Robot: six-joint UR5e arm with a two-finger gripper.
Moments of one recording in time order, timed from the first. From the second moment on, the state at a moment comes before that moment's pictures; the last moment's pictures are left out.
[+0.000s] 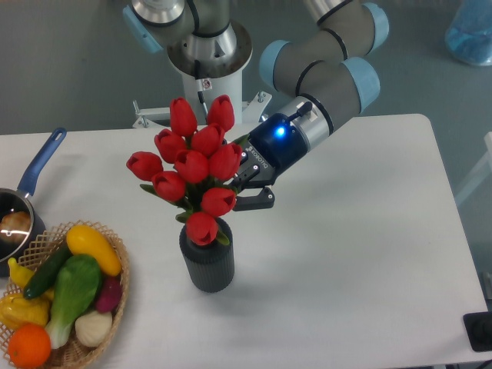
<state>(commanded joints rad) 2.65 -1.84 -1.79 -0.76 0.09 1.18</state>
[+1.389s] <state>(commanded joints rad) 2.65 -1.86 -1.86 -0.76 0.09 1.26</state>
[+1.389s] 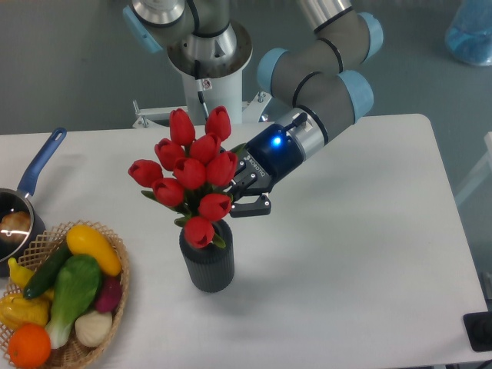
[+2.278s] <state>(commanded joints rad) 2.65 -1.87 -1.89 -0.76 0.09 1.26</state>
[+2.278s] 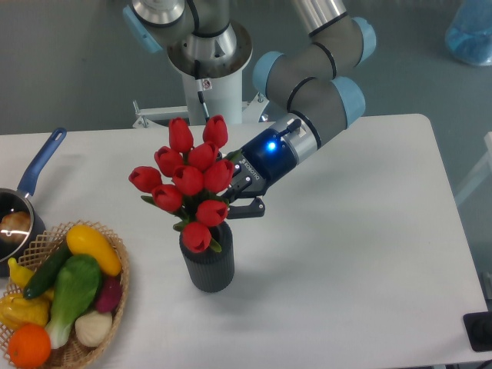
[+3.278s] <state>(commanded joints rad) 2.66 -1.93 -1.93 -0.77 0.09 1.37</state>
